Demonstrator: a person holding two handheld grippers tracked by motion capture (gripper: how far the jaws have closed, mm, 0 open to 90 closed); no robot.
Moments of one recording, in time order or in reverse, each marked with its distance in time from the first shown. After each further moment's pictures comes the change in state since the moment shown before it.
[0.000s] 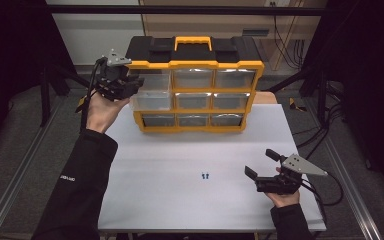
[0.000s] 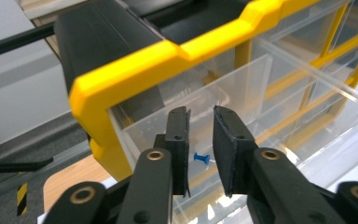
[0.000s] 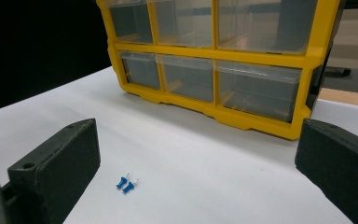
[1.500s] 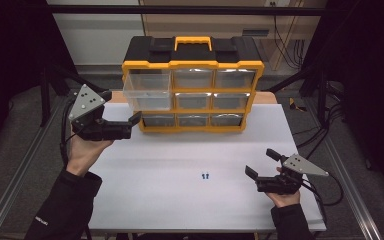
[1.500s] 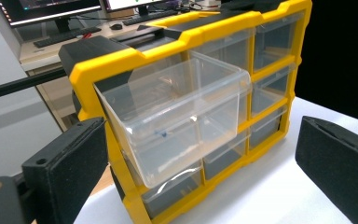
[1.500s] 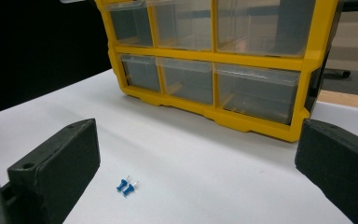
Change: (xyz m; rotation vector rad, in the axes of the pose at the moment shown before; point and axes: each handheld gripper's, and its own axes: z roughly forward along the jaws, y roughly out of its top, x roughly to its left) left arm -0.032 -0.070 -0.069 -0.259 -0.074 0.004; right arm 0.000 0.001 -0.001 -0.010 -0.001 0.002
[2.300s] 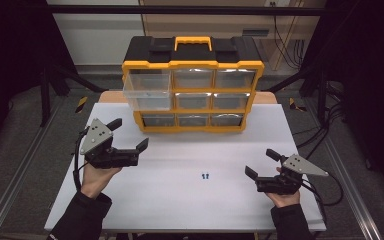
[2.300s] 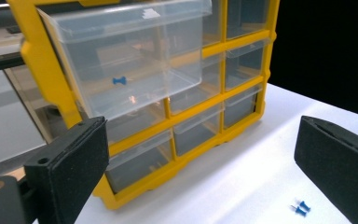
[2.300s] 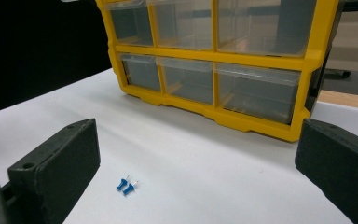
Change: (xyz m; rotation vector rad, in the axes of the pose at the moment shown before) left arm -0.029 -0.064 0.004 -0.032 -0.058 -0.060; right arm 0.001 0.000 0.000 0.002 -0.002 -0.002
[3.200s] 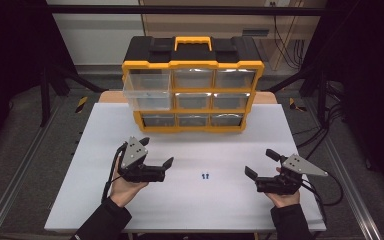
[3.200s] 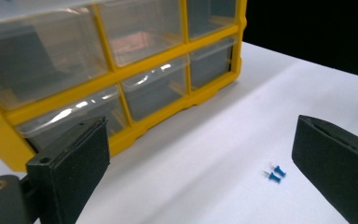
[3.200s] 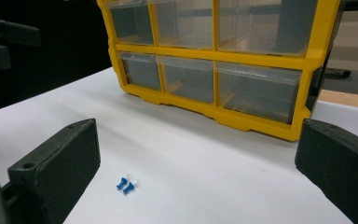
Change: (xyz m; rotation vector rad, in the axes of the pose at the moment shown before) left arm -0.046 -0.046 0.047 0.123 -0.069 0.020; right arm 0.000 0.000 0.000 0.003 0.003 -0.001
